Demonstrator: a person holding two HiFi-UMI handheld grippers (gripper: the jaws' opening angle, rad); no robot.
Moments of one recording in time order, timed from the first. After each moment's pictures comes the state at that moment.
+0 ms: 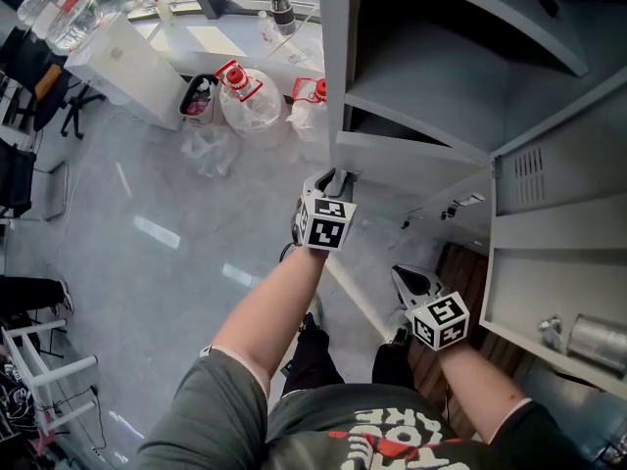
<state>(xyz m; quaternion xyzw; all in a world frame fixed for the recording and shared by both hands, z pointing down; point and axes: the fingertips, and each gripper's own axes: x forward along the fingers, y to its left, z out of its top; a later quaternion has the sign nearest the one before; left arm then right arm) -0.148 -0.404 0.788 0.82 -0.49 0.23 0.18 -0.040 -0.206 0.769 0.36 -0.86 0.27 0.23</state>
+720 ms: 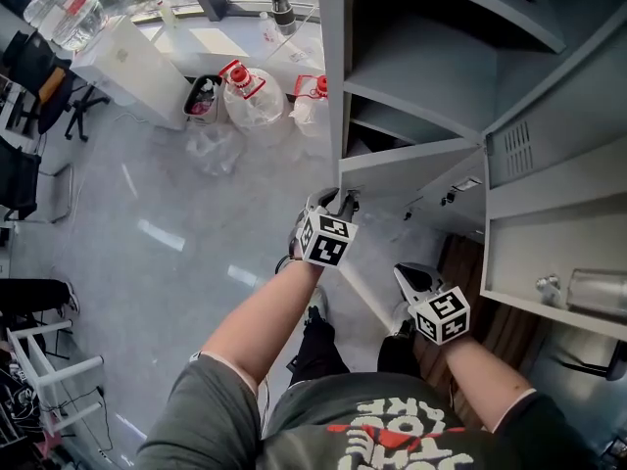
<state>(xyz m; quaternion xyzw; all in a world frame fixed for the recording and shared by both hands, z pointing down) -0.147 -0.322 0.790 0.83 -0.44 0.30 0.17 -0.040 -0.166 0.765 0.35 -0.86 0.26 0.25</state>
